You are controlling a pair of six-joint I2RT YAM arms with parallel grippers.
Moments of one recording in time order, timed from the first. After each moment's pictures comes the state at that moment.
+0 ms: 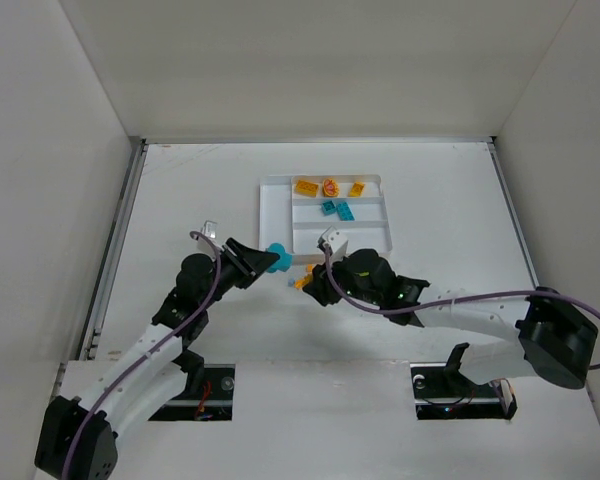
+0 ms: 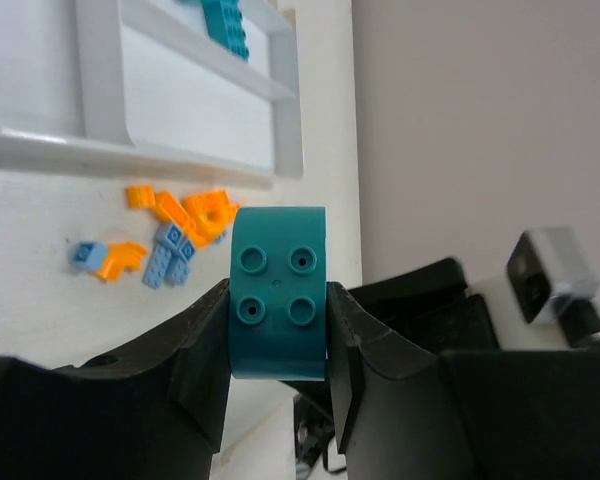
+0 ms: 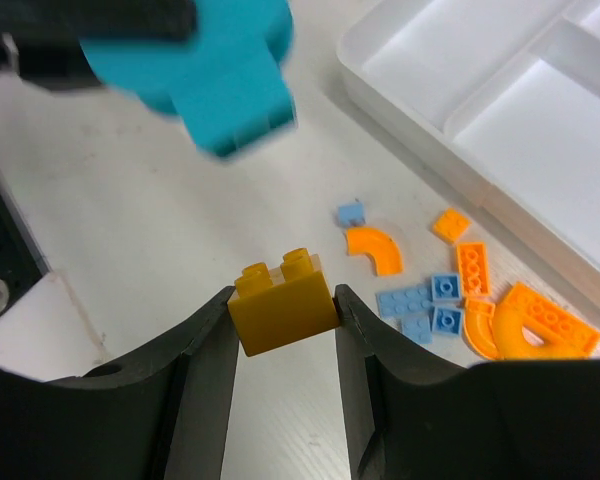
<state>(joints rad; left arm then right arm) -0.47 0.74 0.29 0.20 0.23 -1.15 0.99 1.31 0.65 0.26 -0.01 0.25</state>
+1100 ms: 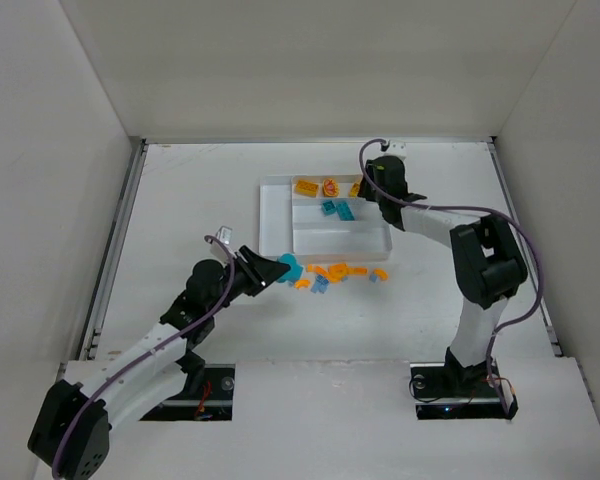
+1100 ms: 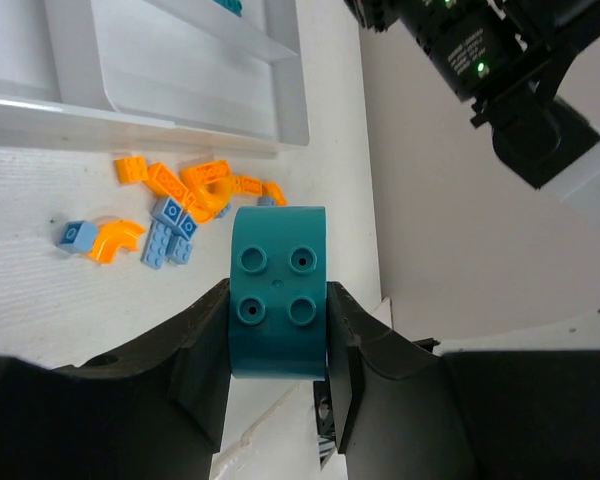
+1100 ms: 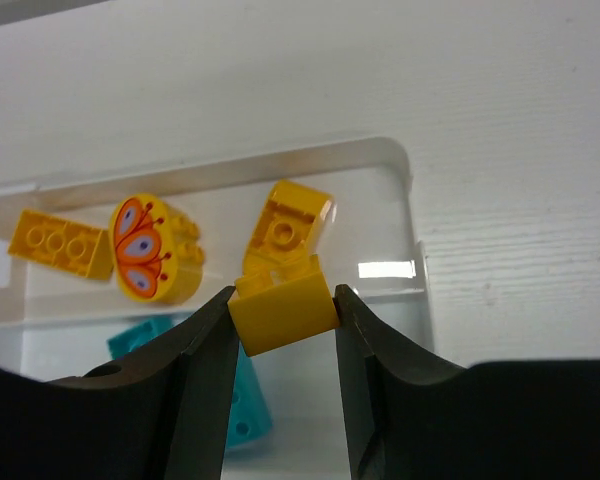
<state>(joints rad) -0.55 0.77 0.25 0.27 0.20 -1.11 0.39 1.86 1.19 0.21 0.29 0.38</state>
